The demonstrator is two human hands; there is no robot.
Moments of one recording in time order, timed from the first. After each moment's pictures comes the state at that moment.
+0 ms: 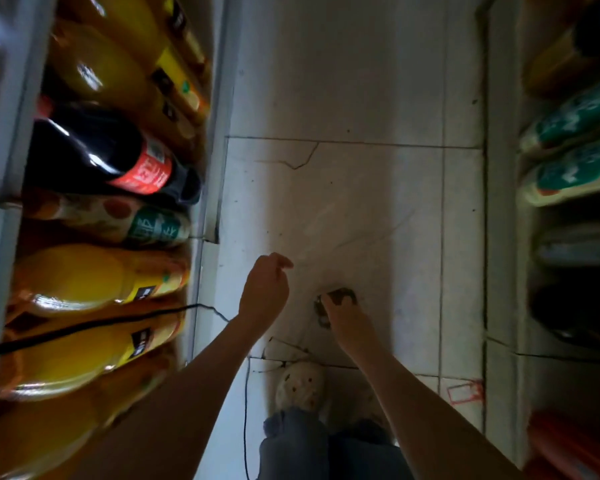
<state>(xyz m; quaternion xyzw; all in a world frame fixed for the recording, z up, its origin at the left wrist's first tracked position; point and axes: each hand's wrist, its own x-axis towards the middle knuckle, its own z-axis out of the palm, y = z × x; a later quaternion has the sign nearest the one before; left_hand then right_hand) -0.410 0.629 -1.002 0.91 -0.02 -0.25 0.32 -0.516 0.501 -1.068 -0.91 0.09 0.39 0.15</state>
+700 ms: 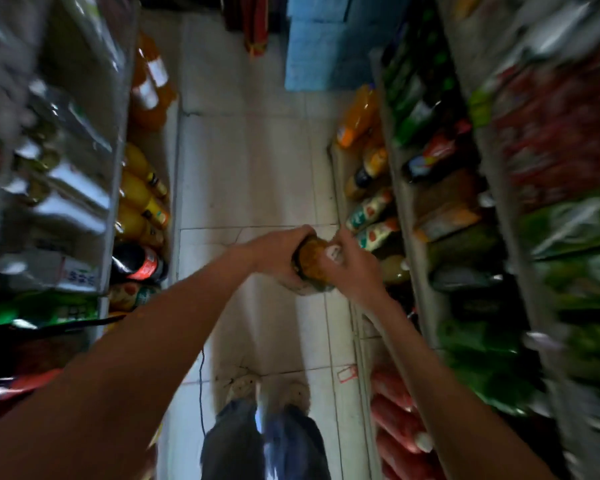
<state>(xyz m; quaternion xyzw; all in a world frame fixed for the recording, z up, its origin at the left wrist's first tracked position) -0.354 0.461 -0.575 0.75 -0.46 -0.43 0.21 -0.485 0.349 -0.560 -0.88 0.29 0.05 0.37</state>
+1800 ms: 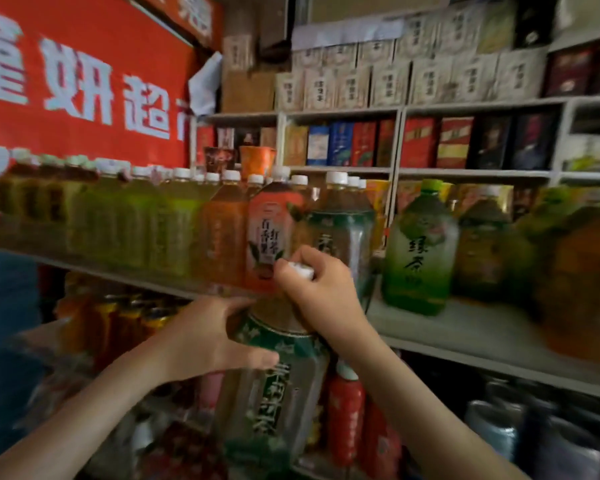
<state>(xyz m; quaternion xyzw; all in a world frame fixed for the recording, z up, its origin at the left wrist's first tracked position) -0.463 0.290 -0.028 0.41 -0.84 -0.19 0.32 -0.635 0.278 -0.010 -0.72 0.39 -0.55 0.15</state>
